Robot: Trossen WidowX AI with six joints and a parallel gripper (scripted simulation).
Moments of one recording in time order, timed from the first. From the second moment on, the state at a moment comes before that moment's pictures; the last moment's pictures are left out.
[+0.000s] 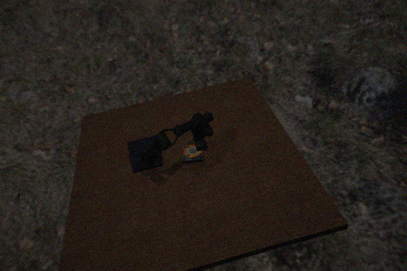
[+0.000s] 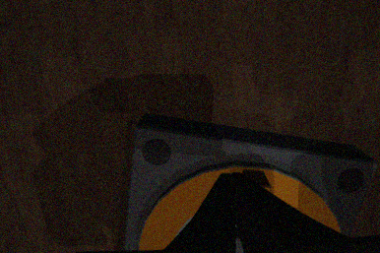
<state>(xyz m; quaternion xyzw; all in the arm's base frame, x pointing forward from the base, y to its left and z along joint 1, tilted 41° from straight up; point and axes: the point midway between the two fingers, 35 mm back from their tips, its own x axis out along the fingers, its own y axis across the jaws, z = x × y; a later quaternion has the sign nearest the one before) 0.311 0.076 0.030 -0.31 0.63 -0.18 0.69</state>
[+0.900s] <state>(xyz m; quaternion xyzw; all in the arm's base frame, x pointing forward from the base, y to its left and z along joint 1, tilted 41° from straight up) 0.311 0.058 0.047 -0.30 0.62 -0.18 0.70</state>
